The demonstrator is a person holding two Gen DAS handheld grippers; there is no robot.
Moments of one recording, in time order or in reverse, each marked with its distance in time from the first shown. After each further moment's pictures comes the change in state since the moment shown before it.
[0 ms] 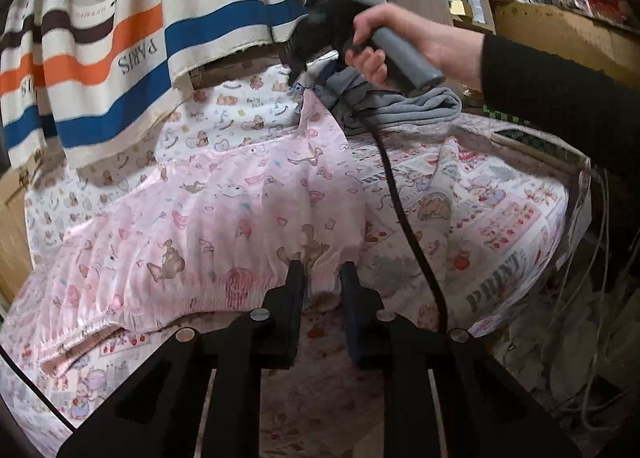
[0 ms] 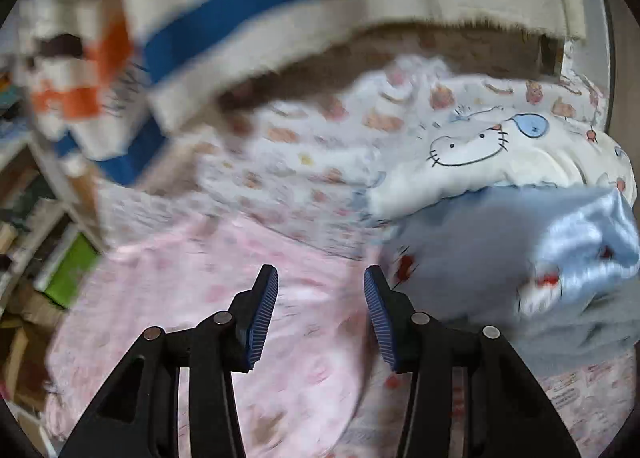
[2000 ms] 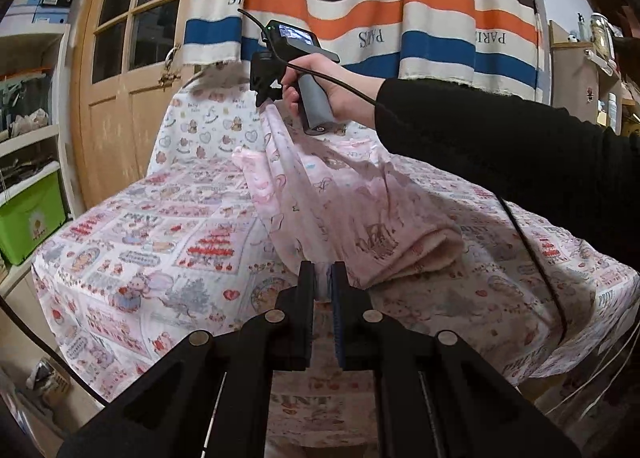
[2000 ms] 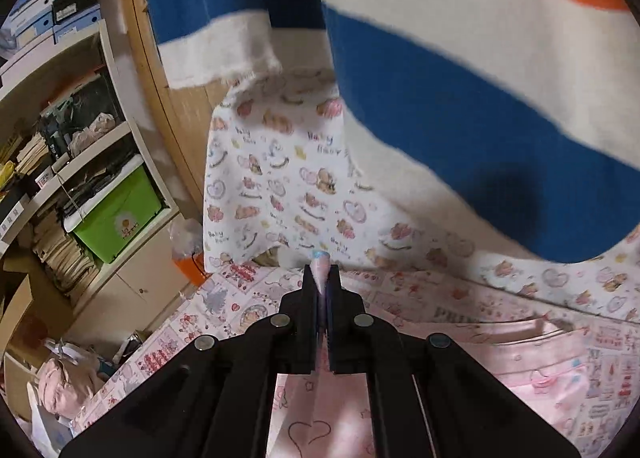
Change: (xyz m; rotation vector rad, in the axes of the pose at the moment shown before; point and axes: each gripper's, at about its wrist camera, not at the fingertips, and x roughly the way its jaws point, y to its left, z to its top) left arm -0.082 0.173 -0.084 -0.417 -0.067 0.299; right arm 0.133 0.451 0.073 -0.256 0.008 0.368
